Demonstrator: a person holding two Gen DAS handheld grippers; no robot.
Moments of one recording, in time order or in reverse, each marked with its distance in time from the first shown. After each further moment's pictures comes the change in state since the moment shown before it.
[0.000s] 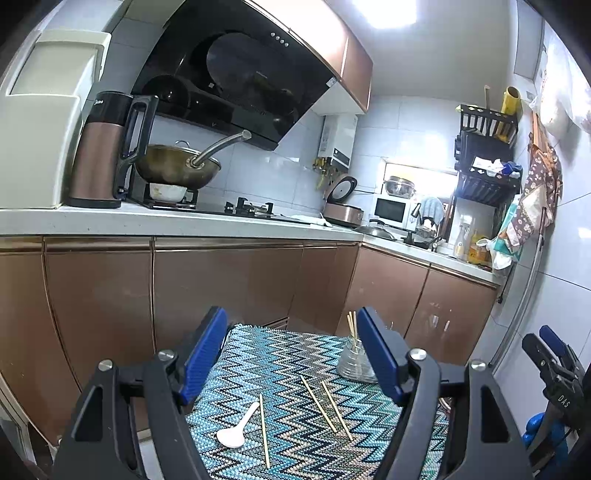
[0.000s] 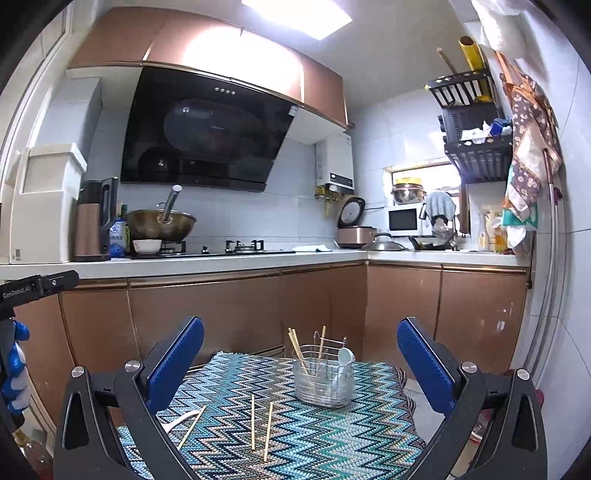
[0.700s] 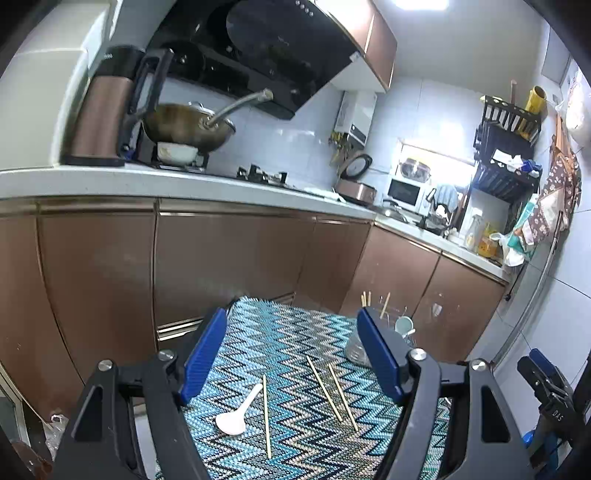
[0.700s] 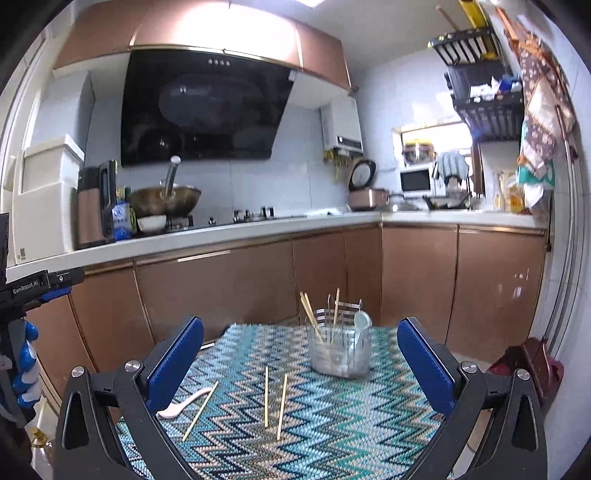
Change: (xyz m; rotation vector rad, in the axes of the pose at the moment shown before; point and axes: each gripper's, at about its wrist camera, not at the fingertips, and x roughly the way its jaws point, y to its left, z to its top) left arm 0.042 0.021 -0.011 -0.068 0.115 0.022; right arm 0.039 -0.019 -0.025 0.066 0.178 0.065
